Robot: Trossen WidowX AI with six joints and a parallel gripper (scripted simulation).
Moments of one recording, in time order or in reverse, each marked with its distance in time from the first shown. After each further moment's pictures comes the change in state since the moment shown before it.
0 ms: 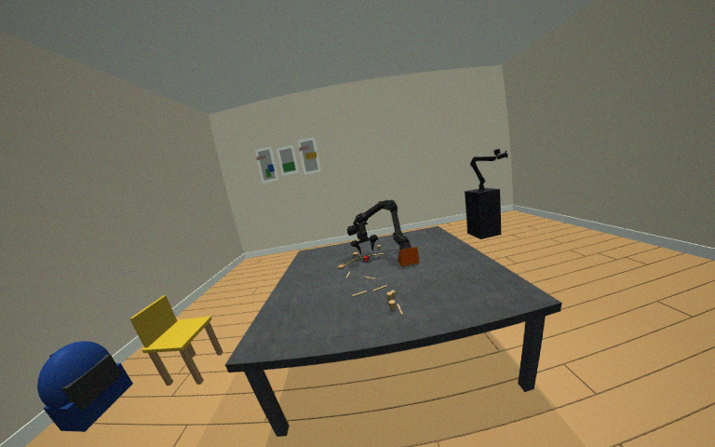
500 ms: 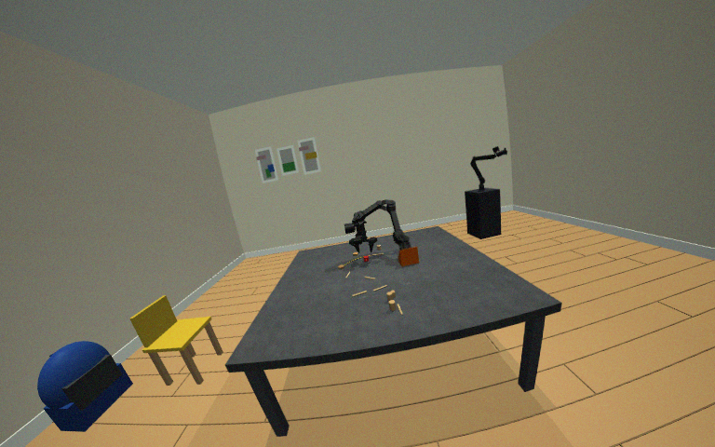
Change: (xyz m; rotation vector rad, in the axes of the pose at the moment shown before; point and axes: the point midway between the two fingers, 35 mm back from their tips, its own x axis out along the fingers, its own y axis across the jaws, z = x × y) arm 0.007 -0.004 0.027 0.202 0.515 -0.236
